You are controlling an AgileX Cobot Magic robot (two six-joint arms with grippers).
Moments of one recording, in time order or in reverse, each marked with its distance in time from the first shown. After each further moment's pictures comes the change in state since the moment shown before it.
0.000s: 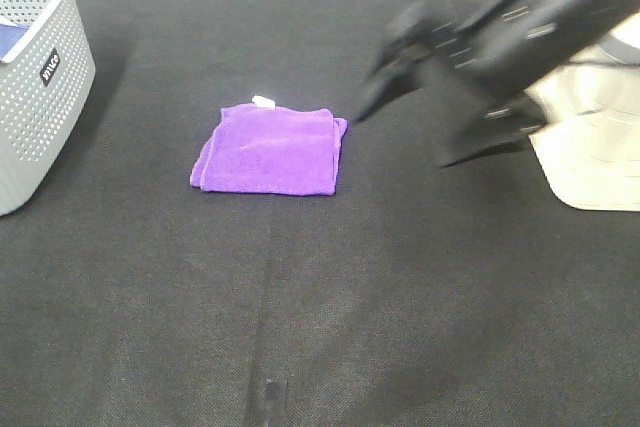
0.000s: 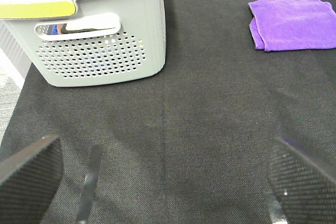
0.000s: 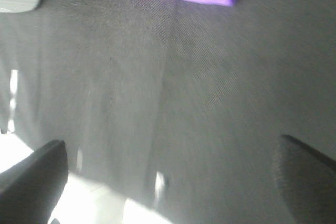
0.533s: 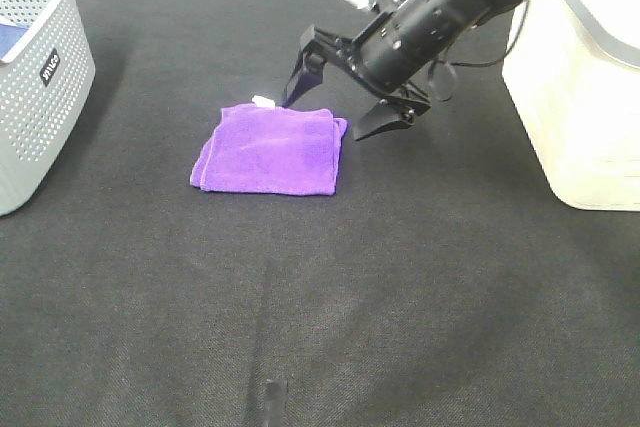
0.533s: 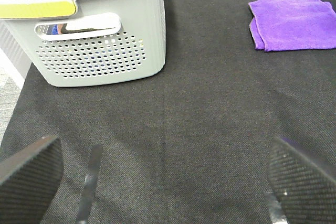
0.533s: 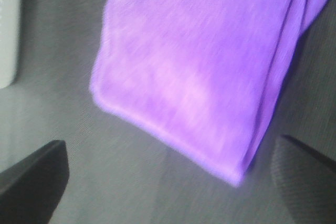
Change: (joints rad) left arm 0.000 0.000 0.000 0.000 0.000 0.000; right arm 0.031 0.511 -0.554 -0.014 -0.020 0.016
